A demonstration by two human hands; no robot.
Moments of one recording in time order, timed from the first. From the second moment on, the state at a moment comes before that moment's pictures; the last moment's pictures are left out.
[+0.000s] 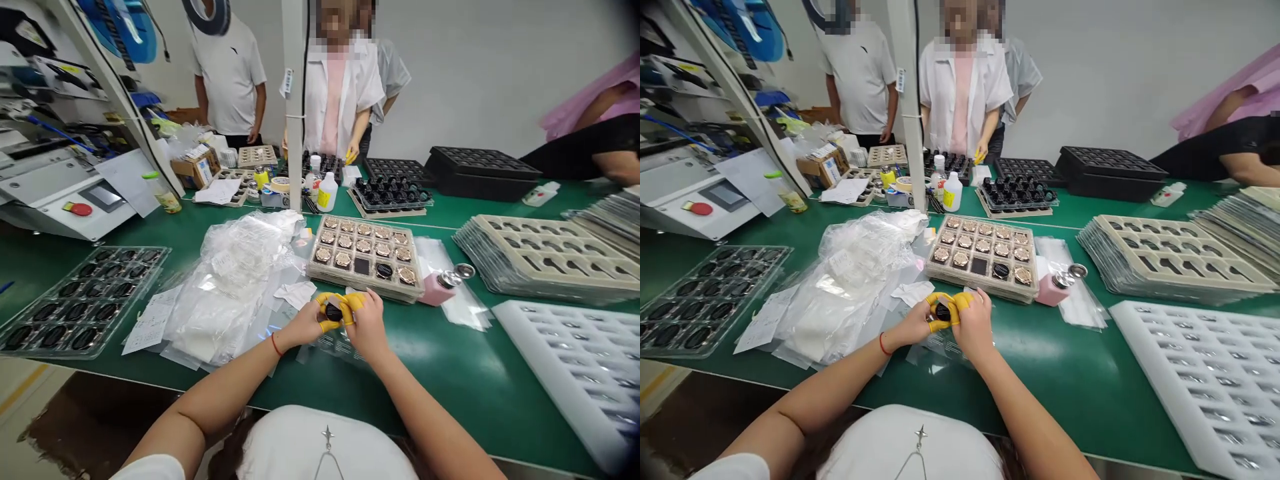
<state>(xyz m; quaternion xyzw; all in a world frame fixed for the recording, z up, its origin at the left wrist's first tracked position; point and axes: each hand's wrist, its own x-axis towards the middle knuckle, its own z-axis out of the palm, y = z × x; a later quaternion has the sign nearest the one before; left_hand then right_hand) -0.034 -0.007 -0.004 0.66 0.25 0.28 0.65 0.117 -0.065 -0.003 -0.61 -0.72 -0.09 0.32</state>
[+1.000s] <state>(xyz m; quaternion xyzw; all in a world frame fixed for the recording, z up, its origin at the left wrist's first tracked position) -0.033 -0.001 -0.009 0.64 0.31 0.24 0.66 0.191 0.026 0.023 -0.75 -0.57 -0.02 0.33</state>
